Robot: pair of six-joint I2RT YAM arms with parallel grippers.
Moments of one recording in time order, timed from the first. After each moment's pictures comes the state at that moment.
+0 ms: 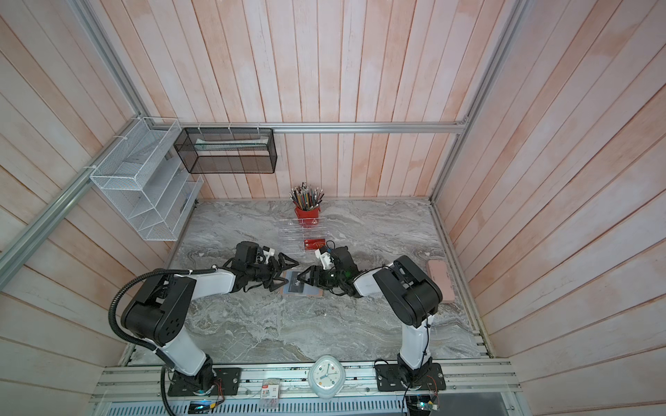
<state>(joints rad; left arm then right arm) -0.33 1.71 0.75 0.21 0.73 -1.05 0.62 1.89 0.79 0.51 -0.68 0.85</state>
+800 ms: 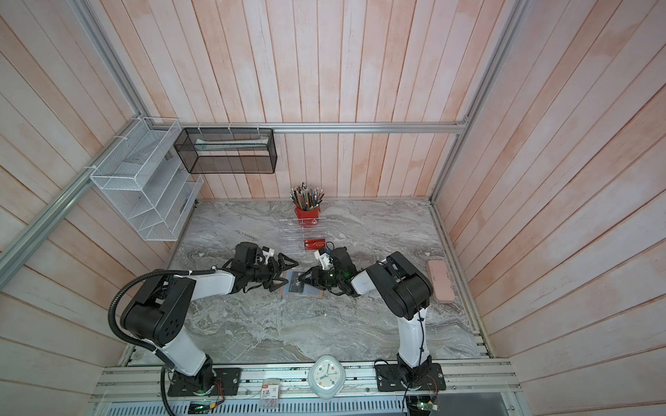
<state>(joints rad) -0.33 1.70 0.74 0.22 0.73 -1.05 0.62 1.98 0.81 0.57 -0.72 0.90</state>
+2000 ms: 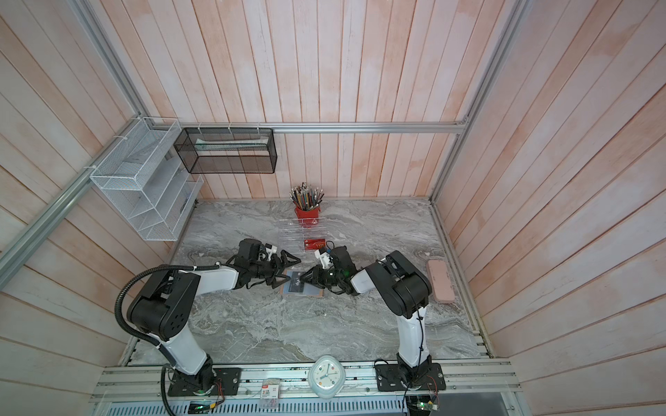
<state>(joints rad) -0.34 1.76 0.79 0.21 0.72 -1.05 0.61 2.00 0.83 0.56 -0.72 0.91</state>
